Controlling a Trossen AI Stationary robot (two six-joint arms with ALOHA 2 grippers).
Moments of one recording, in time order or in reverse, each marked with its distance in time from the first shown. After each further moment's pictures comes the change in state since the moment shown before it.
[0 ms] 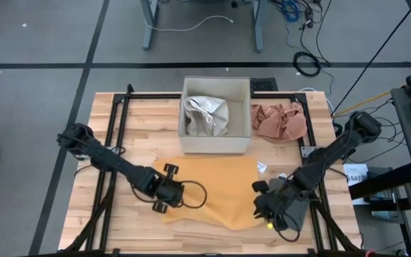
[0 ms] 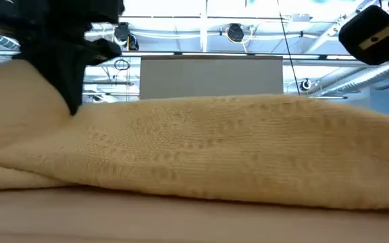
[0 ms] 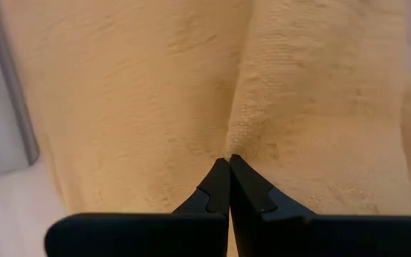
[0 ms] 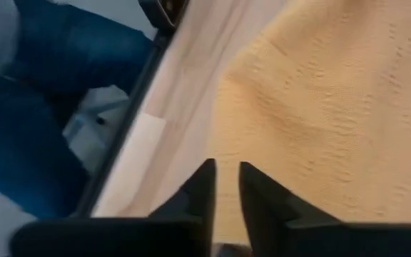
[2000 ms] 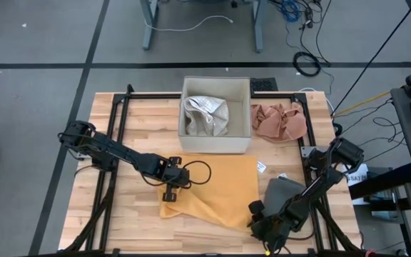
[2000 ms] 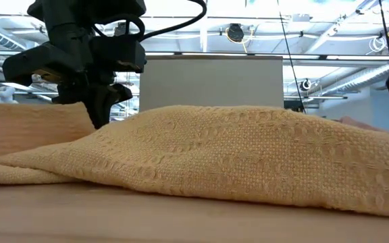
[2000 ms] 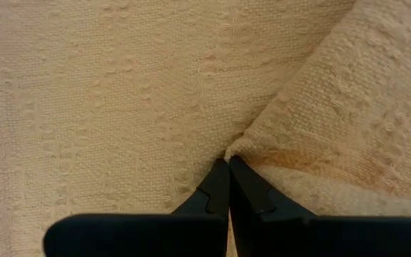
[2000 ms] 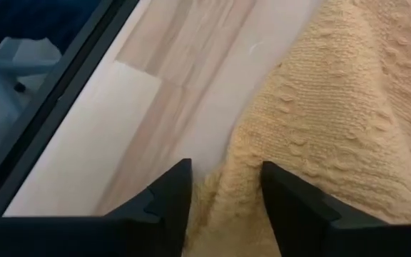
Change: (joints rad) left arm 0.208 0.002 -0.185 0.313 0.171 -0.004; right arm 0.212 0.451 0.063 0.225 0.306 0.000
